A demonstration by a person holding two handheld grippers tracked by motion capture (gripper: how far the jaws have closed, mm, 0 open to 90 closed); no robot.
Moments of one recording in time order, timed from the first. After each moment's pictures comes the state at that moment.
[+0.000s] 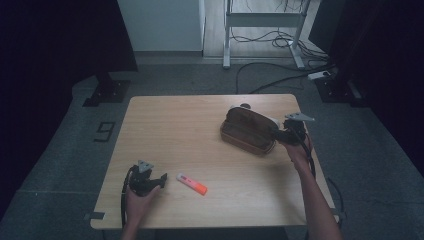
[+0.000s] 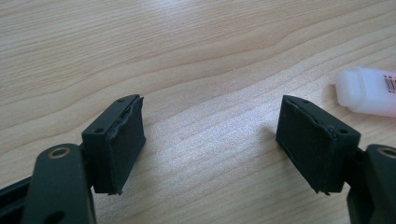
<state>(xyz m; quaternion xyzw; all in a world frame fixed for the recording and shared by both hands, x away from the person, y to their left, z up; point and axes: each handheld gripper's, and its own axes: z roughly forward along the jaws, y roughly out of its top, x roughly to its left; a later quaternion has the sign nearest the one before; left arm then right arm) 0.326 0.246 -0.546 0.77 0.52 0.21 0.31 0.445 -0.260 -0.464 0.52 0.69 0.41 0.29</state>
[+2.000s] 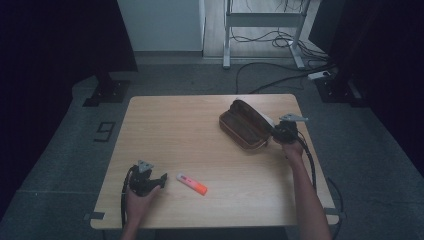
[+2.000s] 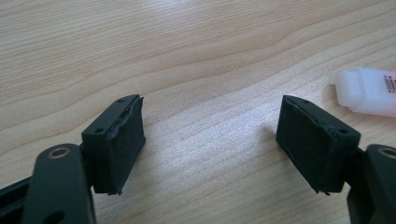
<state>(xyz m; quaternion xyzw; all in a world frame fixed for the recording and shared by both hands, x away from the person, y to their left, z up) 0.326 0.246 -0.546 0.77 0.52 0.21 0.31 0.484 -0.267 -0.513 0.45 0.72 0.47 0.22</state>
